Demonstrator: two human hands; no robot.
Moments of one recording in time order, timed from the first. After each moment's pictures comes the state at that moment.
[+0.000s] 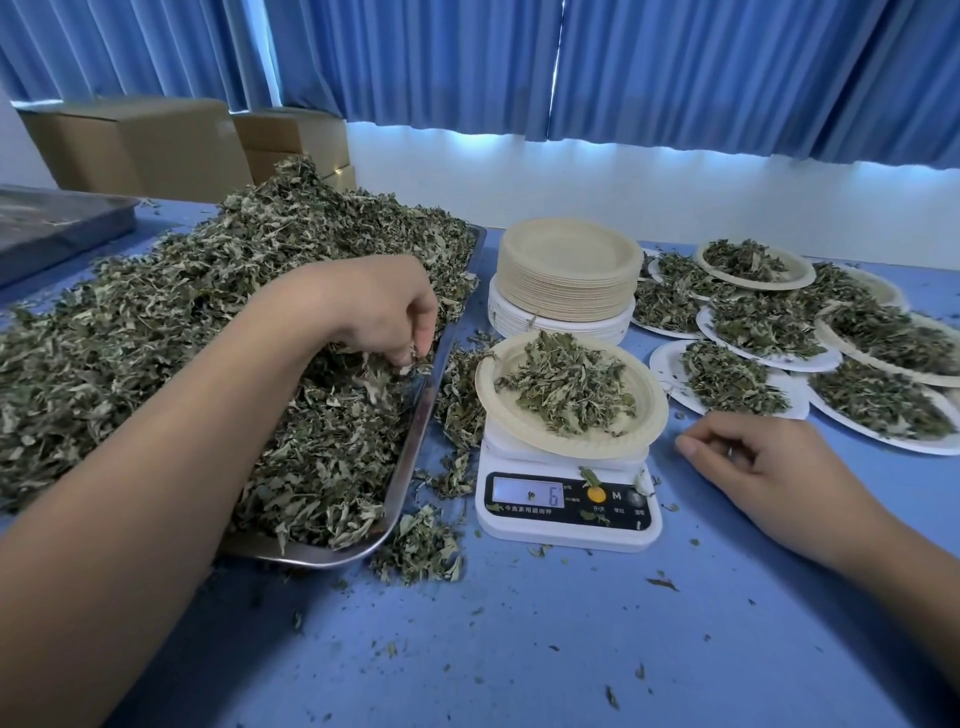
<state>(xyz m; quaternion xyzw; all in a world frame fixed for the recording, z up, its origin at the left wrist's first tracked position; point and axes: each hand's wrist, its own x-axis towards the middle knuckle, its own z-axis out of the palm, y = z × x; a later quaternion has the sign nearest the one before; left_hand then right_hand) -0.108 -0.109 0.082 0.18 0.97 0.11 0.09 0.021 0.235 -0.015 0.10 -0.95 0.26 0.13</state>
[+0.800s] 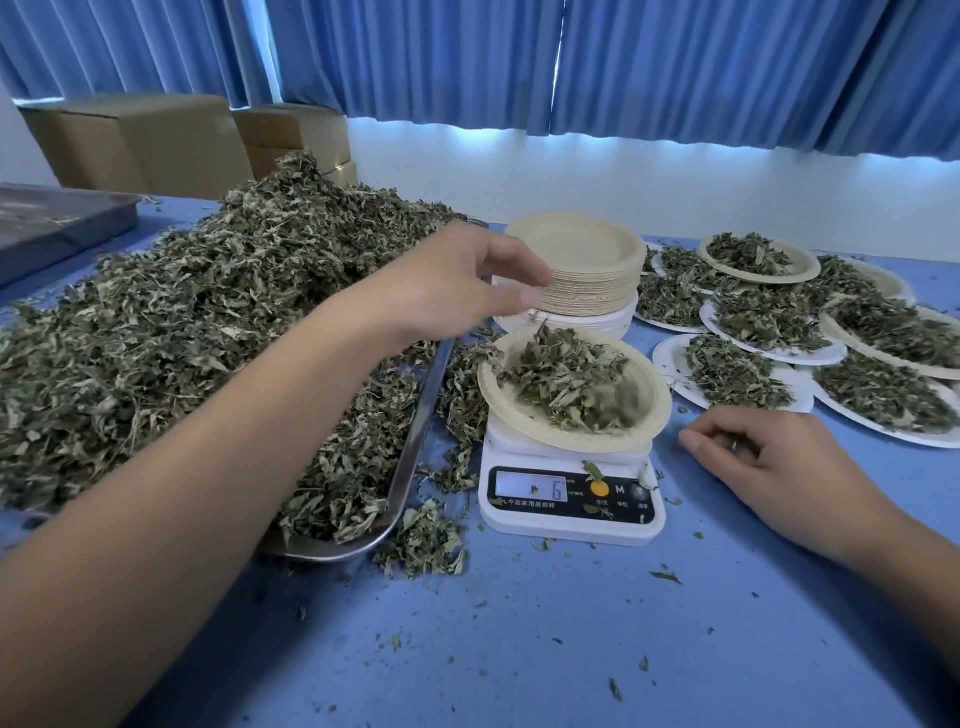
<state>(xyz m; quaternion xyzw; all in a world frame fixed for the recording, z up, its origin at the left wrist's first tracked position) -0.085 -0.068 0.079 0.26 0.87 0.42 0.02 0.019 0.237 -0.017 0.10 -0.95 0.26 0.13</state>
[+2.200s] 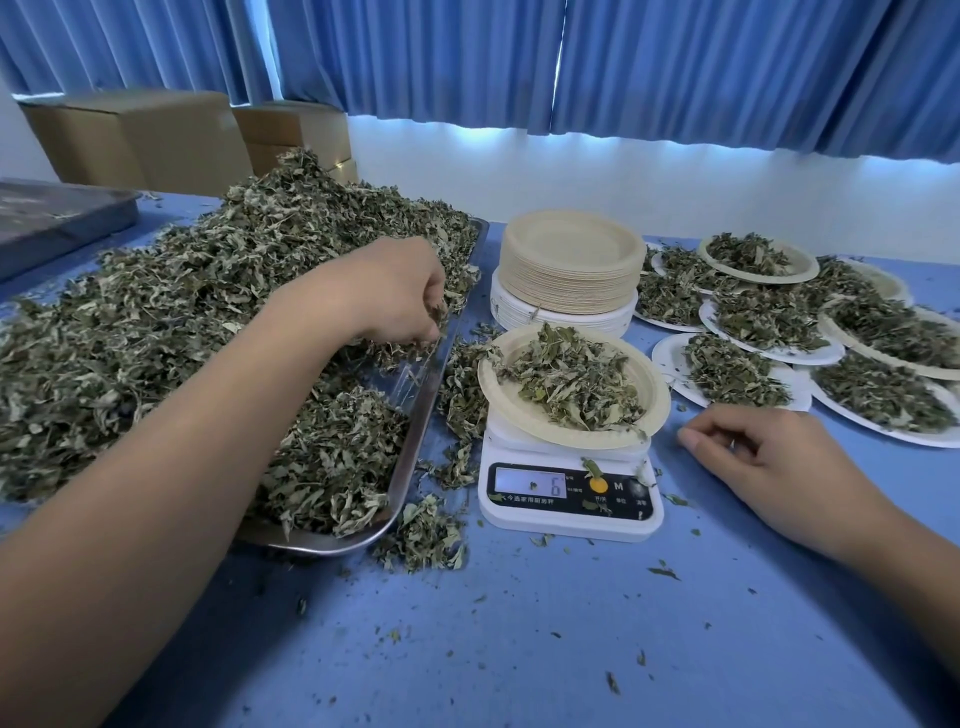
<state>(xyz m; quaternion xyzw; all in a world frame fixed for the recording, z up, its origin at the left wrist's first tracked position) -0.103 -0.098 0.078 0.14 0.98 0.12 0.01 0.018 0.239 -0.019 0.10 -0.95 0.26 0.13</state>
